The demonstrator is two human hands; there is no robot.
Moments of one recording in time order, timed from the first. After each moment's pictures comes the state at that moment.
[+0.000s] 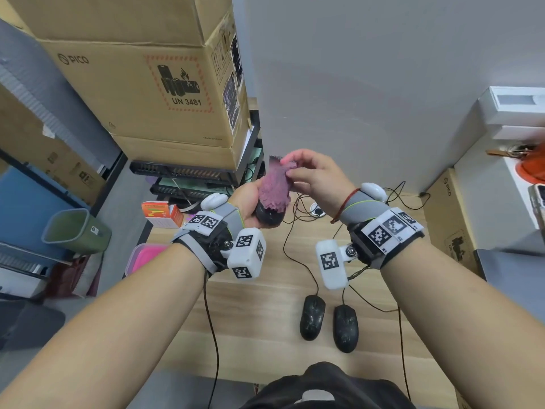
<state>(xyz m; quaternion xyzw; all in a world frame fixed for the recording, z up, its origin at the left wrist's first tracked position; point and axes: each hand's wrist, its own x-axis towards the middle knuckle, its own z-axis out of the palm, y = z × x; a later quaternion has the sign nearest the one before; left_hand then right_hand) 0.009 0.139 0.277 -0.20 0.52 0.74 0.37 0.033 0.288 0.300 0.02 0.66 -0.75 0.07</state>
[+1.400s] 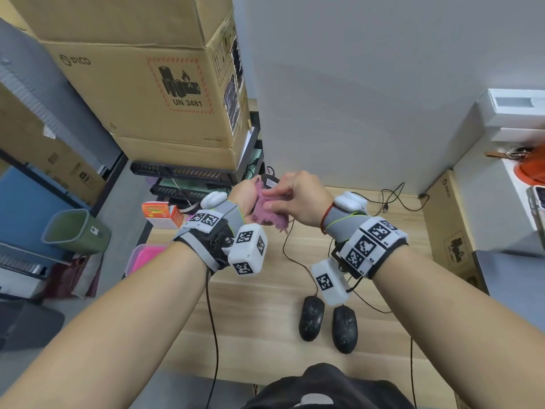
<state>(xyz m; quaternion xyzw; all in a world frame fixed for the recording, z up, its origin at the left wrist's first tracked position) 0.005 0.143 0.285 -0.23 0.55 0.73 0.33 0.038 0.273 0.282 -0.10 0.92 -0.39 0.01</state>
